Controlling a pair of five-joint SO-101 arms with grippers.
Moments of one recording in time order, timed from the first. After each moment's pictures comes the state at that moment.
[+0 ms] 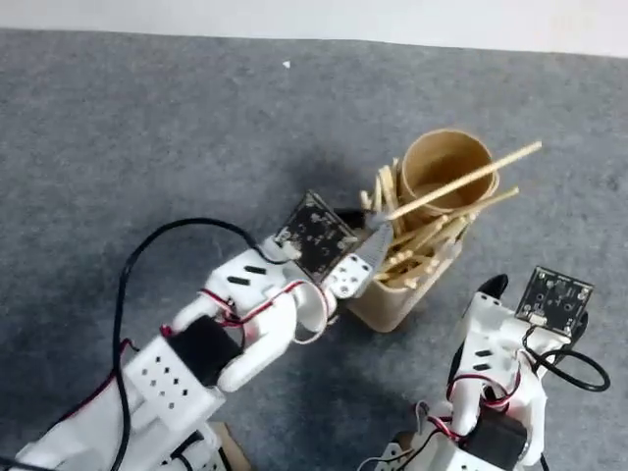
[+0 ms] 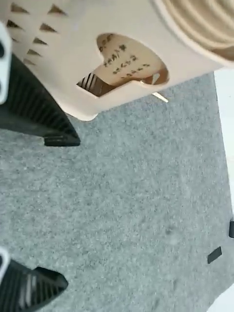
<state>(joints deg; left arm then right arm) 38.4 -51.1 50.5 29.8 2.9 17.1 -104.6 79.7 60.3 5.4</state>
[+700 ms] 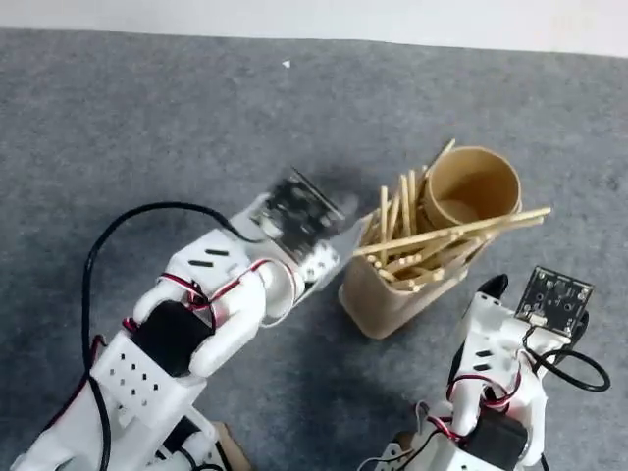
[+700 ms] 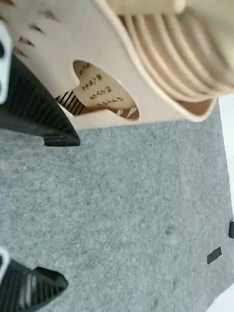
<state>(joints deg) 31.1 -52.7 39.6 48.0 -6.4 17.1 -104.6 79.7 60.3 5.7</state>
